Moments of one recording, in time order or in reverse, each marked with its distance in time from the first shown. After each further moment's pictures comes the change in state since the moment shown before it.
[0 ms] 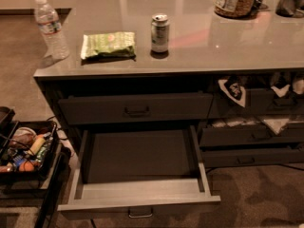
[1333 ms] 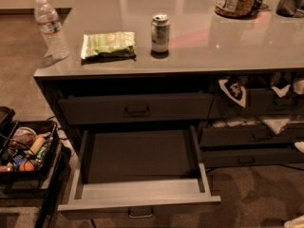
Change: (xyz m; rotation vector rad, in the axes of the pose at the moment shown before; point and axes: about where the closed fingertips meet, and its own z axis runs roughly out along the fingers) arm 0.004 0.006 0.041 -0.115 -0.083 -0.063
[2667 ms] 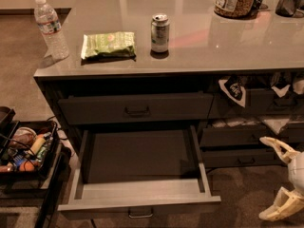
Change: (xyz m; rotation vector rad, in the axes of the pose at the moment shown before) arm -0.014 0.001 0.065 -0.125 0.014 -0.140
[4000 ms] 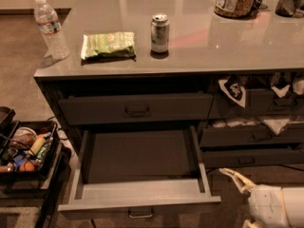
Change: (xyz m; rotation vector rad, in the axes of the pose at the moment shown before) arm 0.012 0.077 0.104 -0.151 -0.252 -0.205
